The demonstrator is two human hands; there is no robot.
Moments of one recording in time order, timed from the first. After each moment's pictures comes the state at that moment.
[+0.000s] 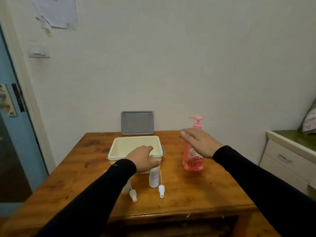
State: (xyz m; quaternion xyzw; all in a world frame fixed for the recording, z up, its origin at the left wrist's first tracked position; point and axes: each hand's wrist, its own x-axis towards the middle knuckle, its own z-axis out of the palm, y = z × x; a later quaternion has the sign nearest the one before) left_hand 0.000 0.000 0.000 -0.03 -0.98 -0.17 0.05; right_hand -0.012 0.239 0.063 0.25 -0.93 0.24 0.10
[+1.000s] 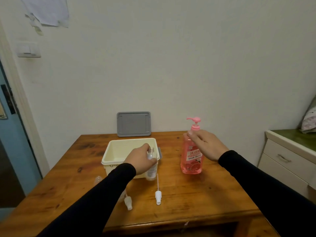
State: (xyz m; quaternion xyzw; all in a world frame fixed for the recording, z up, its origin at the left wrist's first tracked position) left_hand -0.022 0.008 -0.007 -0.02 -0.96 -0.26 0.10; right_hand -0.039 0.266 0.048 0.23 -0.91 0.30 0.14
